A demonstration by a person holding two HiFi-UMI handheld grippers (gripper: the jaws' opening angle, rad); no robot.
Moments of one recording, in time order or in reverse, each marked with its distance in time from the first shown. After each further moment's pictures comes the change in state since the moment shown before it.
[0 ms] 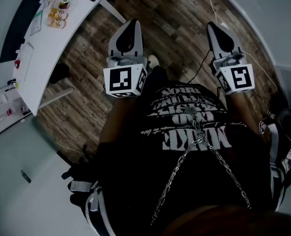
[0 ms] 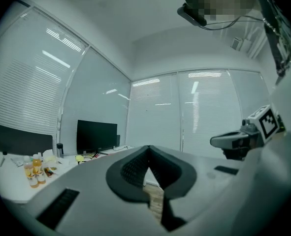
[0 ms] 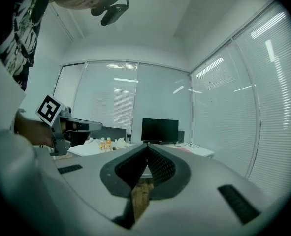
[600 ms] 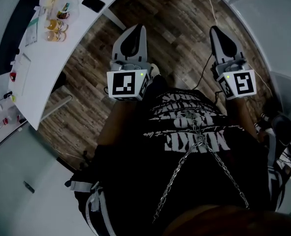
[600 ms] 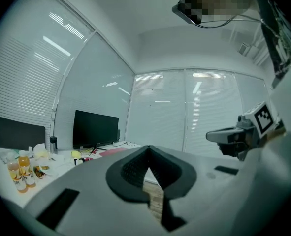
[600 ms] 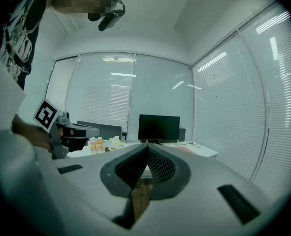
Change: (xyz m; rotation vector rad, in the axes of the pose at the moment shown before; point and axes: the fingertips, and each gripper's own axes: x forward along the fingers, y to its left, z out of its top) left arm 0.092 0.109 -0.018 -0.063 0.050 -0.047; right arm 0.146 -0.011 0.010 0.002 0.047 -0.020
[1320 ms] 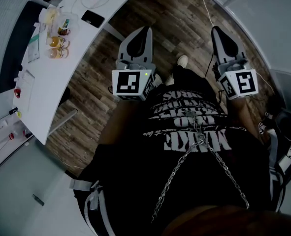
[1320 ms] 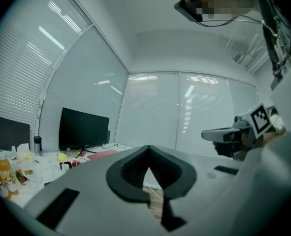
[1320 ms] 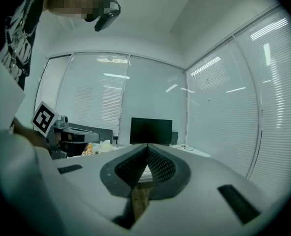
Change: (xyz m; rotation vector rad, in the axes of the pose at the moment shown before) left arm 0.044 0.001 0.016 0.017 -0.001 -0.121; right arm 0.019 -0.024 0.023 0.007 -0.027 -0.088
